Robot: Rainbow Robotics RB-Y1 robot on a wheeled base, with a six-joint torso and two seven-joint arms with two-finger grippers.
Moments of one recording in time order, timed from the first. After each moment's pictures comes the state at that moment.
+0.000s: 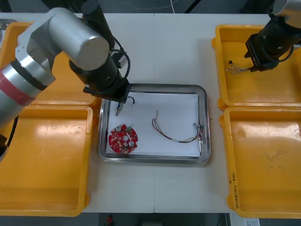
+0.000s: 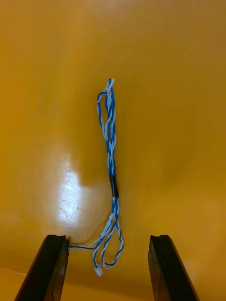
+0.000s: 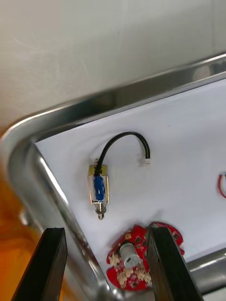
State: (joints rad) right arm -1.41 -0.52 -0.35 -0.14 -0.12 1.15 0.45; left arm -0.94 0.61 -0.58 -1.55 0.90 1.61 -1.07
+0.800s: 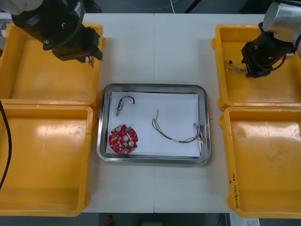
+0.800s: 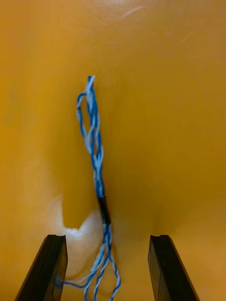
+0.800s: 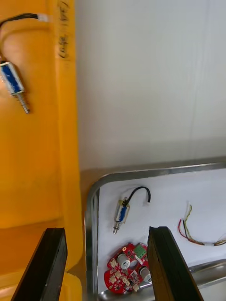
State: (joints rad) right arm -1.37 -0.49 -0.31 -0.13 -0.13 1.04 0.38; left arm -0.94 0.60 -0.13 -1.52 0.85 1.71 -1.07
